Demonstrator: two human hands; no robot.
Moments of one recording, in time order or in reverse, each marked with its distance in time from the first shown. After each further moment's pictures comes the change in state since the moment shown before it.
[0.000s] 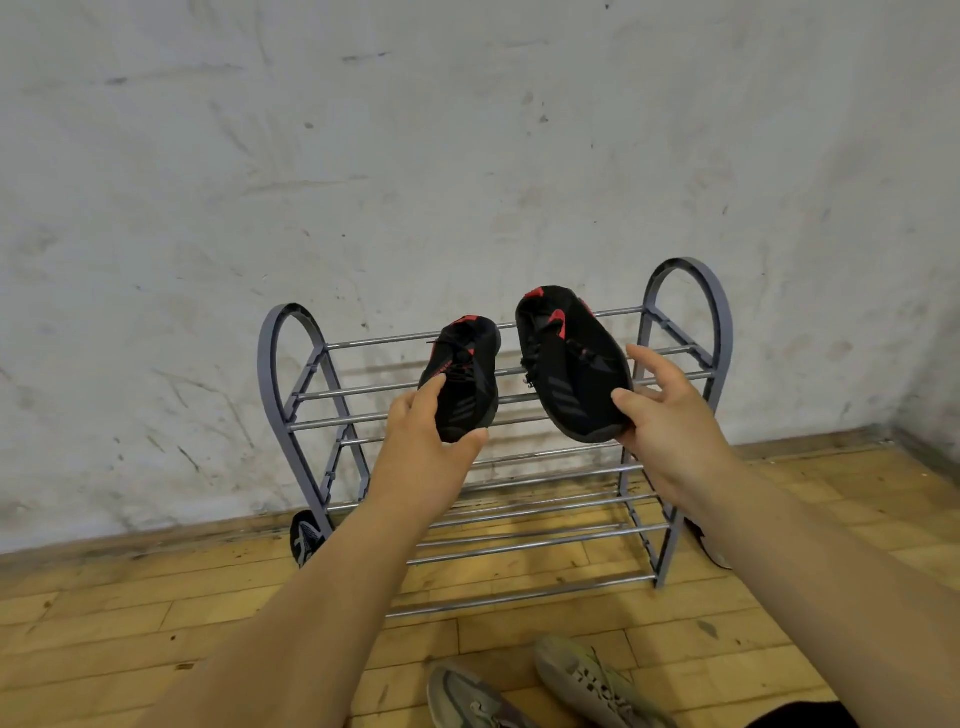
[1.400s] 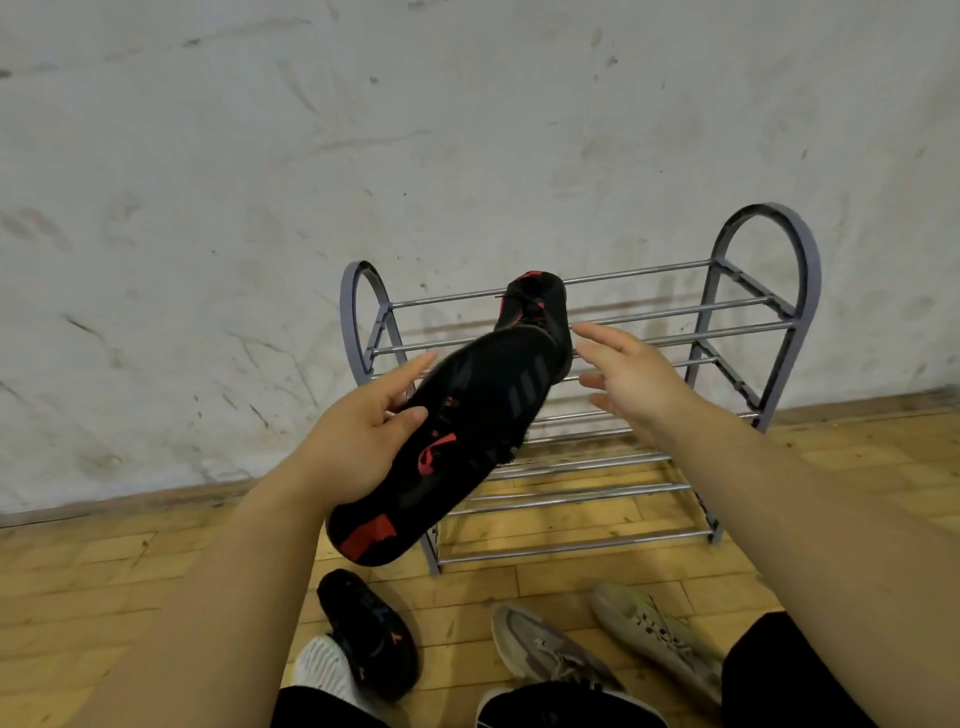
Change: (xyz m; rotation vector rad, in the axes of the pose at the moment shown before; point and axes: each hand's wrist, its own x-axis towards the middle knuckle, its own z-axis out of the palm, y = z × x) left_hand -0.038 -0.058 -0.132 0.082 -0.196 0.051; right_hand -0.003 0.020 0.094 -0.167 -0.208 0.060
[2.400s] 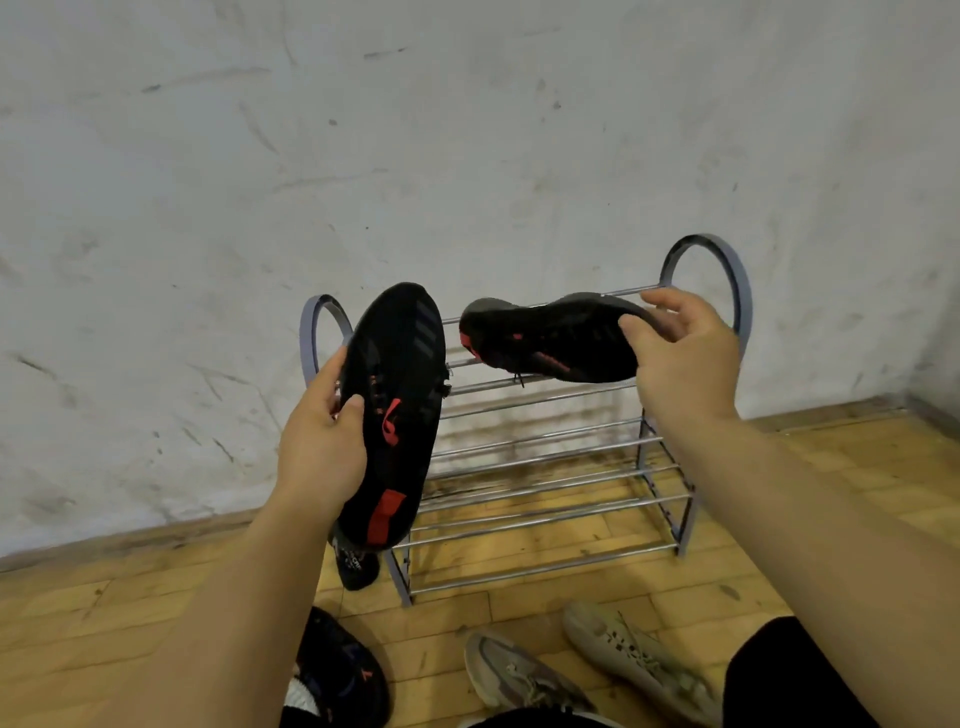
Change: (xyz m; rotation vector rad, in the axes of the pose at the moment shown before) left_hand 0.015 0.020 0.025 -0.270 0.433 -0.146; right_hand -0.030 -0.030 -0.056 -0.010 0.569 -0.410
